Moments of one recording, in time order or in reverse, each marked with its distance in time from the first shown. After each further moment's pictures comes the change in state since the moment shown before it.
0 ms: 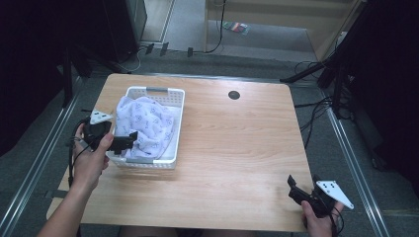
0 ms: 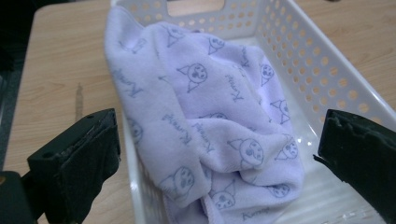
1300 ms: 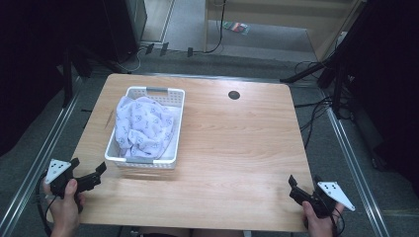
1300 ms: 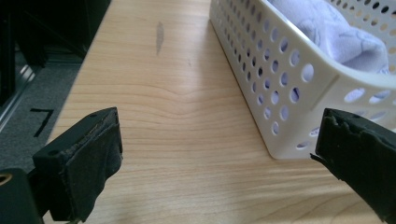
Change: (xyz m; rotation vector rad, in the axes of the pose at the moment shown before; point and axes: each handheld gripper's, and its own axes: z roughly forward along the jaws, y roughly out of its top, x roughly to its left) left arm 0.069 -0.159 -0.023 -0.310 0.074 -0.205; right arm -0.001 -0.001 -0.002 -0.021 -0.008 0.006
